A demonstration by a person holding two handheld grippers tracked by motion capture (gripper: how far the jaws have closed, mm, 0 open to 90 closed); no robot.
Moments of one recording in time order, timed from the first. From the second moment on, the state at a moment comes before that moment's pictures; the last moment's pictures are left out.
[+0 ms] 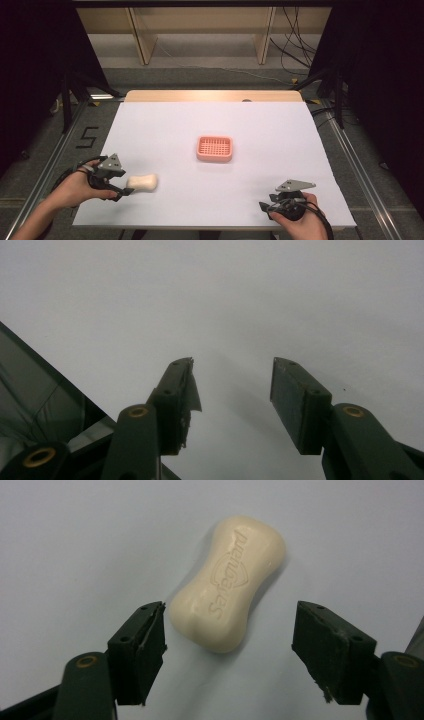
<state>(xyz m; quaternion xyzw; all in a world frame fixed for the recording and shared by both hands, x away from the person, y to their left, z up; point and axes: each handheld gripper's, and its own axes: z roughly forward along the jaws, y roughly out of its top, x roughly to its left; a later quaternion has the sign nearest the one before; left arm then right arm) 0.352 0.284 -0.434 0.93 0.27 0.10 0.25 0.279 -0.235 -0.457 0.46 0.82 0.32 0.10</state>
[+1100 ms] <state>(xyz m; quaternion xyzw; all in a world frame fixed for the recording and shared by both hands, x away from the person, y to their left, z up) 0.387 0.252 -0.437 0.98 0.17 0.04 0.13 0.277 -0.234 -0.458 0.45 0.82 0.33 0.09</state>
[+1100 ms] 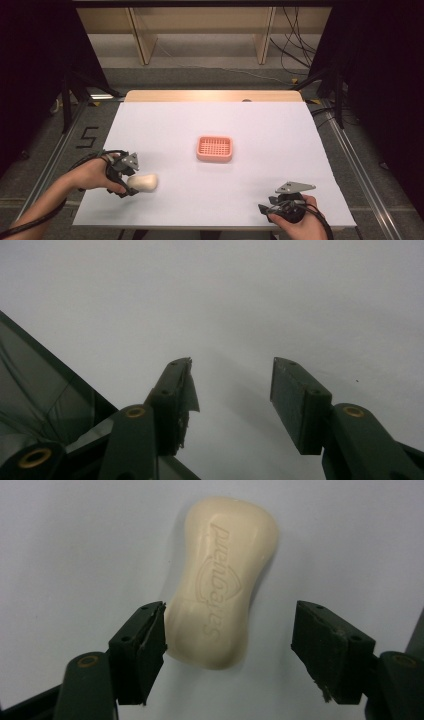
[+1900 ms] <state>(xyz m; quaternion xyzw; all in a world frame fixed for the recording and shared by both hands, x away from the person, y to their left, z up) 0.407 0.225 -0.453 0.99 0.13 0.01 0.06 0.277 -0.234 -0.459 0.46 0.82 0.34 0.09</state>
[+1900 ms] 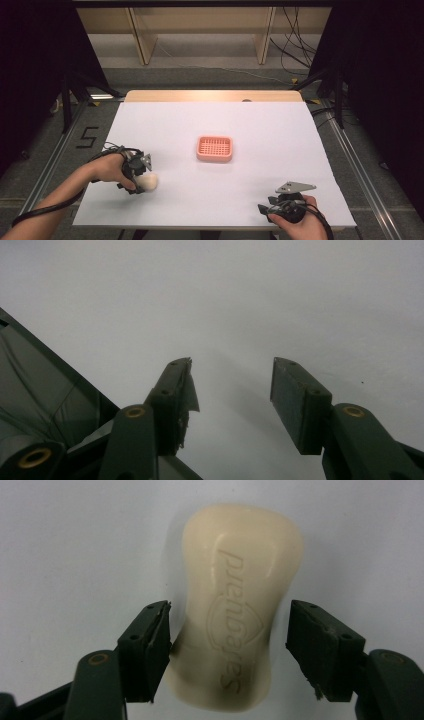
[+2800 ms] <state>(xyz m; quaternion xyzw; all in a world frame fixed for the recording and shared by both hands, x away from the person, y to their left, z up) 0.412 0.215 -0.460 0.99 0.11 0.00 0.04 0.278 -0.233 -0.460 0.45 0.82 0.33 0.09</state>
